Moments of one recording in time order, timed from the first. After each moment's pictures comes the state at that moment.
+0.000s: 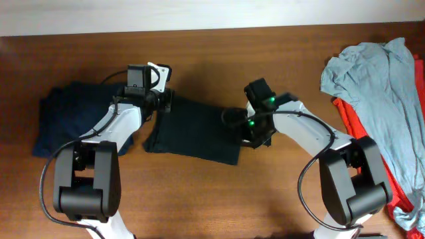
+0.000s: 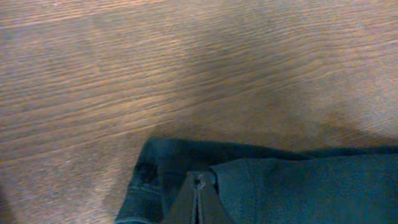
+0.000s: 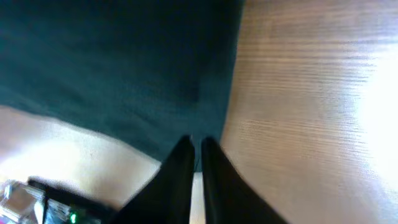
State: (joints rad) left arm -0.13 1.92 1.19 -0.17 0.22 0.07; right arm 0.37 1.86 1.21 -0.79 -0.37 0.56
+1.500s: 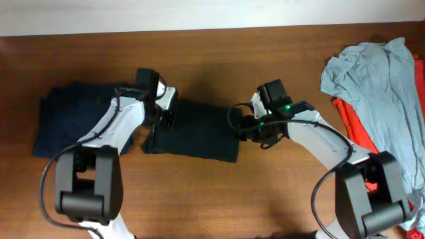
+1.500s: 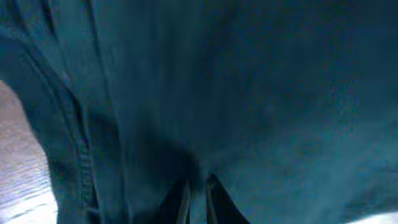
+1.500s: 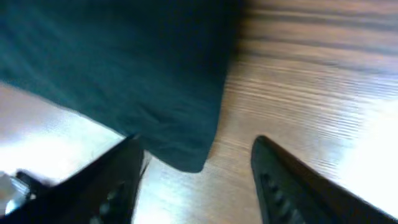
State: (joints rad) left arm -0.17 1.91 1.28 -0.73 0.25 0.04; right arm 0.31 1.75 1.10 -0.63 -0.41 0.41
